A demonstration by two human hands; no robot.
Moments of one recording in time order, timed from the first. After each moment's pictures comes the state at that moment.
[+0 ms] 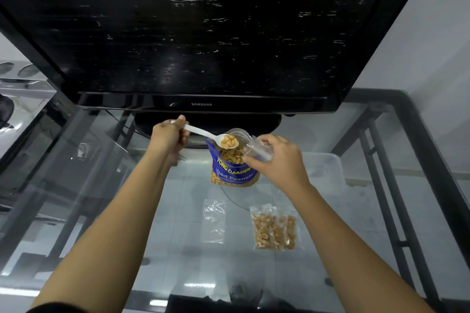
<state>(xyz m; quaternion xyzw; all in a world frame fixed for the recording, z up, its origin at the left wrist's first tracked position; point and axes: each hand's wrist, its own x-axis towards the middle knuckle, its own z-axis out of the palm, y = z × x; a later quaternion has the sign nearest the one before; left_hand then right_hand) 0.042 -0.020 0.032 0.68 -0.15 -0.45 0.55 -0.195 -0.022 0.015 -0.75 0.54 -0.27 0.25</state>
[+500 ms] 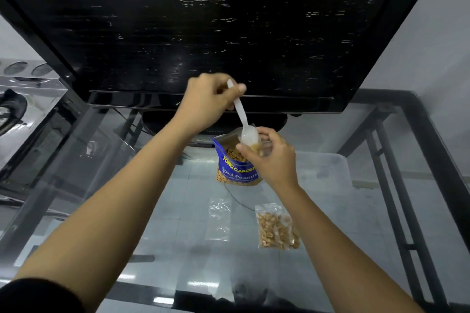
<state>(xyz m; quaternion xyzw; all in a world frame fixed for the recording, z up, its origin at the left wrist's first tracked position) -0.010 -0.027 0.125 0.66 -0.61 -0.22 0.38 -0.168 -0.014 0.012 -0.66 0.54 -0.39 0.35</state>
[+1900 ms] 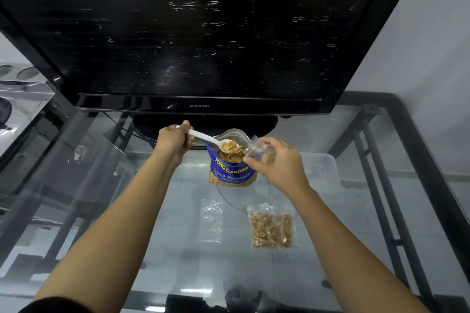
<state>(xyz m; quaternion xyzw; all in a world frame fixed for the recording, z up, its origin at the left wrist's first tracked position) 0.033 -0.023 0.023 0.69 -0.13 -0.47 0.53 -0.204 -0.014 0.015 -0.72 0.56 -0.30 0.29</state>
